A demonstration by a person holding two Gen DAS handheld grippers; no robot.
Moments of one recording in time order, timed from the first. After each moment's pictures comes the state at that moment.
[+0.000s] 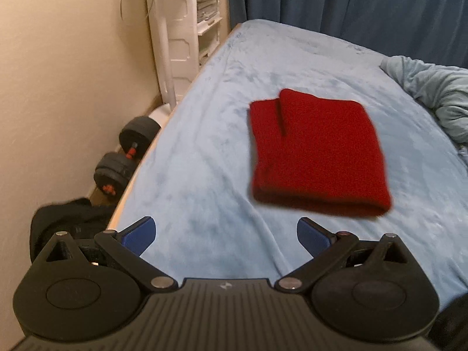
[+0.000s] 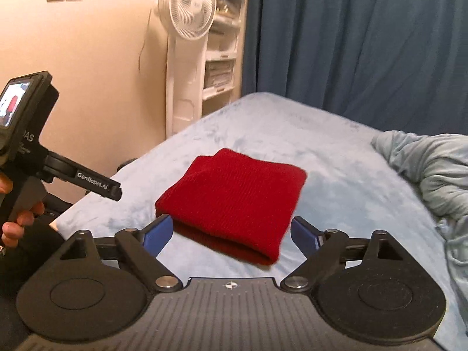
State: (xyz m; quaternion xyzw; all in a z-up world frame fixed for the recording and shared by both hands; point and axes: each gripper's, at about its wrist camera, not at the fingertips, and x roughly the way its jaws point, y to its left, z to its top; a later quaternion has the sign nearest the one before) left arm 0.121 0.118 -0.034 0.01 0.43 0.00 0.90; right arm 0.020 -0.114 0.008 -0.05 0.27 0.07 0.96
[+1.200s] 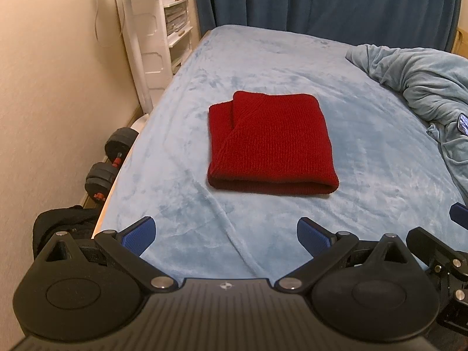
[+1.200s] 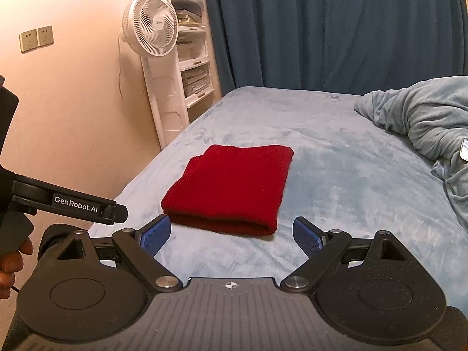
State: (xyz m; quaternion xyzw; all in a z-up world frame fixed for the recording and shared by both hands) left arm 0.059 0.065 0.008 0.05 0.42 -0.04 0.90; right arm -0.026 -0.150 0.007 0.07 0.28 0.05 0.96
